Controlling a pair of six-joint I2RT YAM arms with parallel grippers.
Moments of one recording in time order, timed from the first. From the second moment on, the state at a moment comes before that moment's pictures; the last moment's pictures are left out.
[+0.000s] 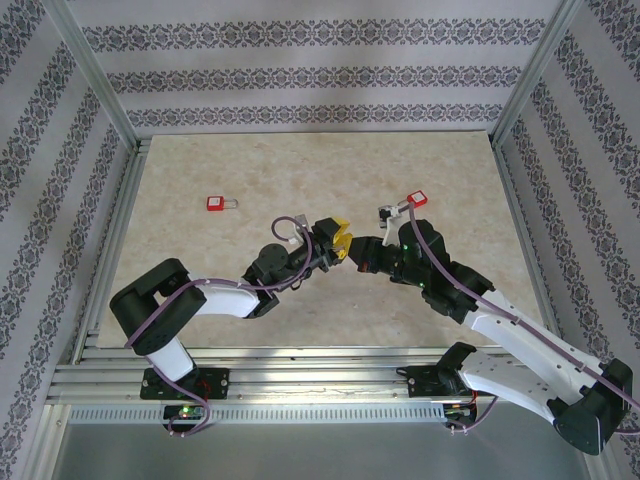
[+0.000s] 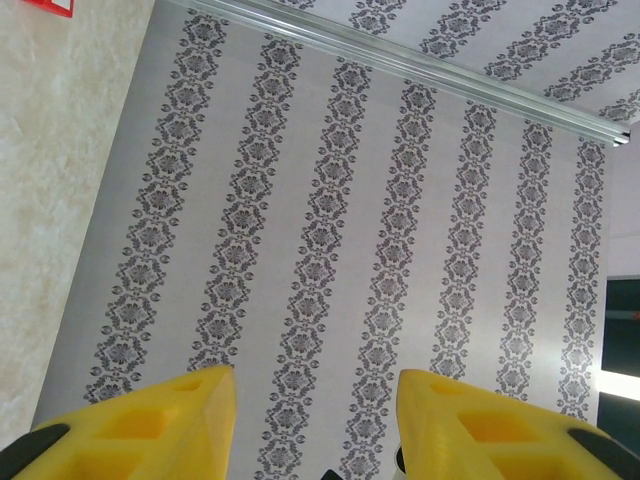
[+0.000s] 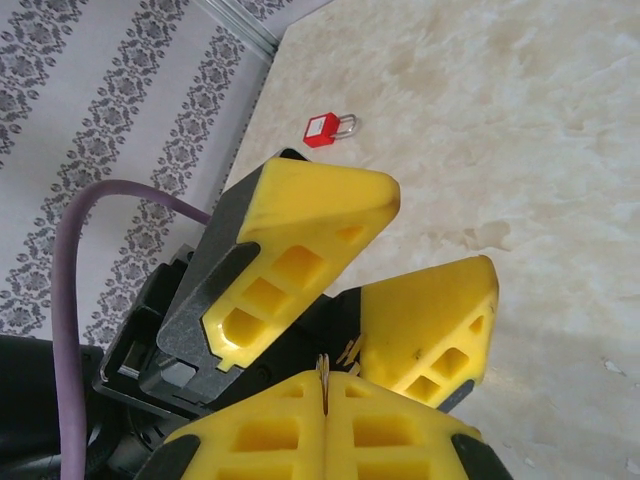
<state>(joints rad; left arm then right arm) -0.83 1.66 0.62 1.17 0.05 -1.86 0.70 0.91 0.76 -0.28 -0.17 0.79</state>
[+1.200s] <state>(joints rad) -0.74 1.47 0.69 0.89 0.18 -1.32 0.51 0.88 0.62 -0.04 -0.47 0.90</state>
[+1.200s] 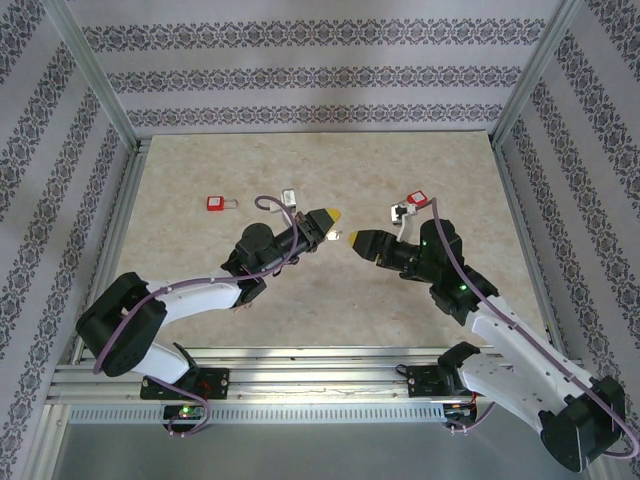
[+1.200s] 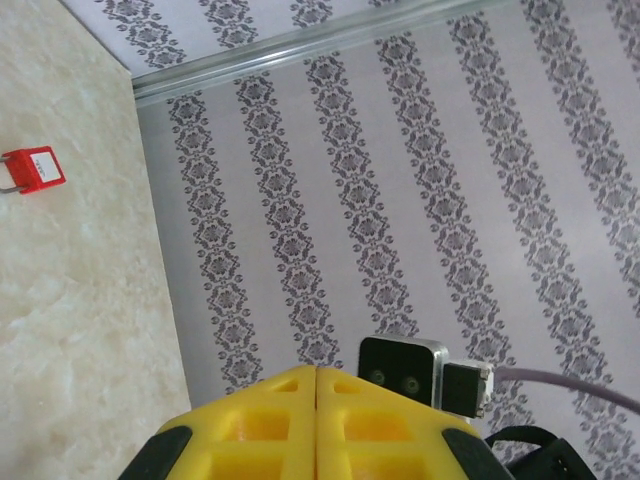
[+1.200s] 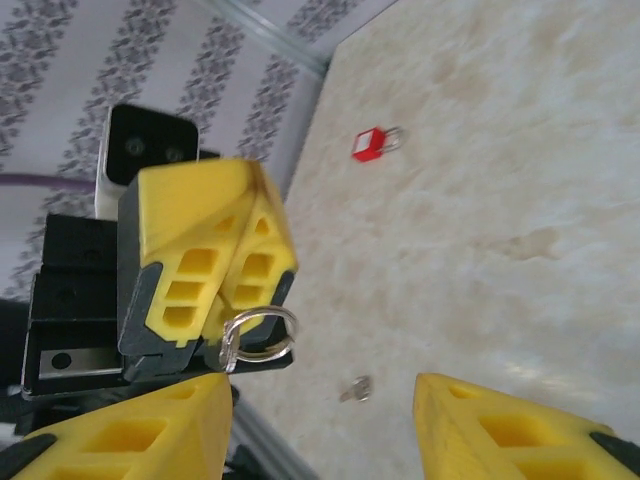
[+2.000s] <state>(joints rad) -0.74 1.56 0.70 0.91 0.24 -1.26 0.53 0.96 0.53 0.27 -0.58 1.04</state>
